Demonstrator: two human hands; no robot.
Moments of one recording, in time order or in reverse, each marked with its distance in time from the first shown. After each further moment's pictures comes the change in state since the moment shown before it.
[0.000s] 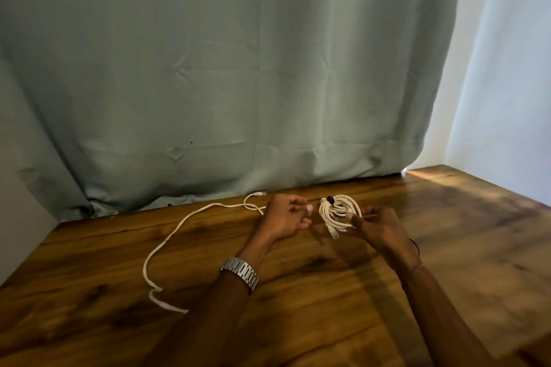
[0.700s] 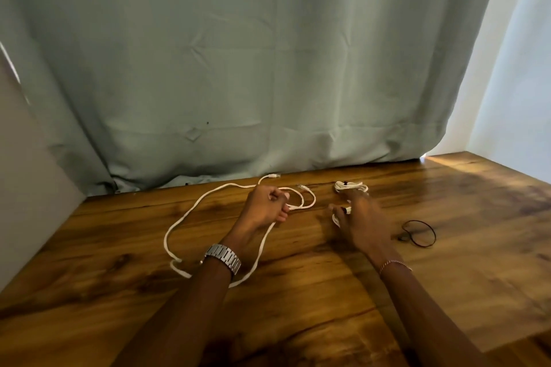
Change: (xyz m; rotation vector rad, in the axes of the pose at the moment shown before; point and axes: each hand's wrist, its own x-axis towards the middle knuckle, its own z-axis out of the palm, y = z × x) left_hand -0.014 -0.035 -0.053 0.140 0.175 -0.033; right_hand -0.019 0.009 0.051 -0.814 0.060 -0.480
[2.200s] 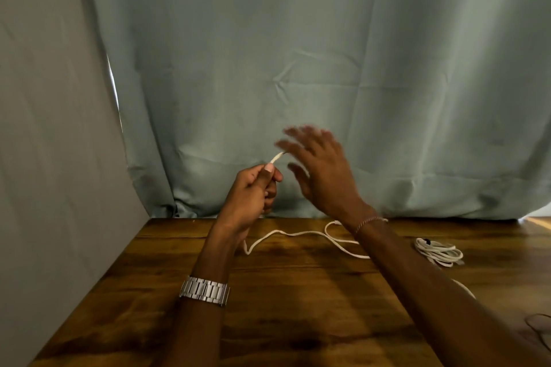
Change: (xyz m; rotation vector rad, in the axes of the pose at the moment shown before) left_hand -0.017 0.055 -0.180 -0.267 0.155 0.285; right_hand 0.137 -0.228 0.033 0.036 0.381 -0.857
